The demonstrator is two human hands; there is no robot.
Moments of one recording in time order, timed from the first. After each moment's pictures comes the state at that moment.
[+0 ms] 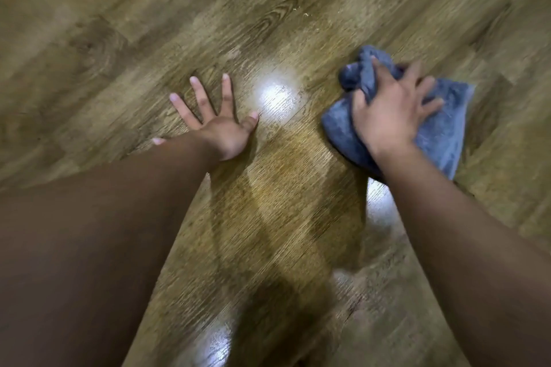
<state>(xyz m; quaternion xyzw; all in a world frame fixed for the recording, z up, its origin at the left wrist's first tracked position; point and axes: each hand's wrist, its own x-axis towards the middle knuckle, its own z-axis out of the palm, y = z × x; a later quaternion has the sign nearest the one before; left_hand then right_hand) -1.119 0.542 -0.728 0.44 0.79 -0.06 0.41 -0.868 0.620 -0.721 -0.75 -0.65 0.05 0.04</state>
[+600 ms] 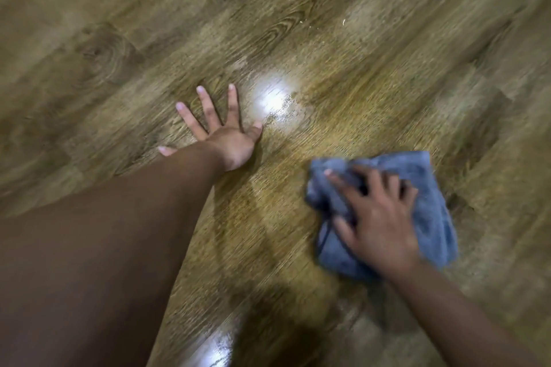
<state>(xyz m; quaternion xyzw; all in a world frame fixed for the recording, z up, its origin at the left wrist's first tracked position) -1.119 0.542 -0.722 0.43 0.79 -0.05 0.44 -0.833 0.485 -0.710 -0.53 -0.85 0.06 -0.03</state>
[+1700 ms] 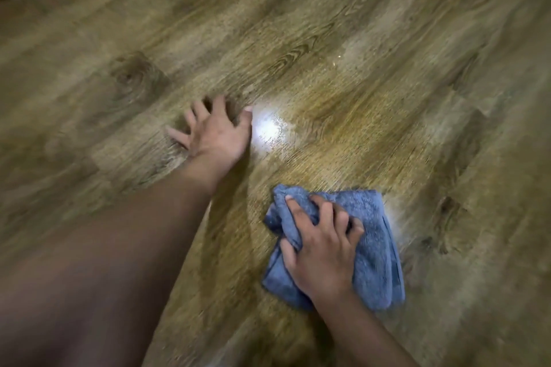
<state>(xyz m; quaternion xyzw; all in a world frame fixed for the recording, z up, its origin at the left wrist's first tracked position) -1.144 0.549 -0.718 0.43 0.87 0.09 0.22 -0.928 0.408 -0.724 -0.62 -0.79 0.04 0.02</state>
